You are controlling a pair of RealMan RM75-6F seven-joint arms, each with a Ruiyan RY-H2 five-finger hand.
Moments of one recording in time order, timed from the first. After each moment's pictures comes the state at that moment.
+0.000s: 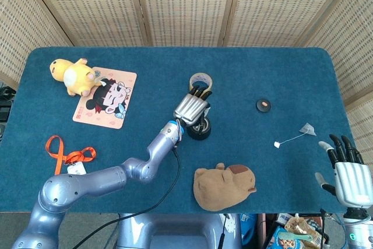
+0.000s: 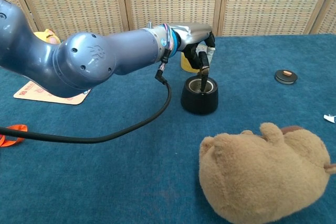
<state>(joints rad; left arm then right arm) -1.33 -1.93 -0.38 -0.94 0.79 0.68 0.51 0.04 -1.10 0.10 -1.81 -1.46 1.55 -0.29</state>
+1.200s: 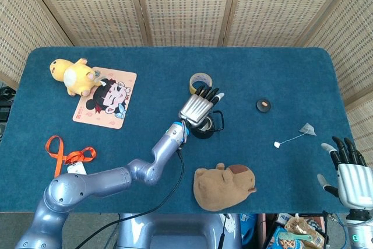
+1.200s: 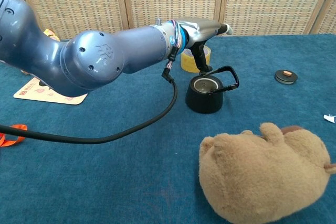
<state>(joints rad) -1.37 -1.92 -0.36 -0.97 0.77 0.72 0.56 0.03 -1.09 0.09 -1.79 -1.44 1.54 -0.25</state>
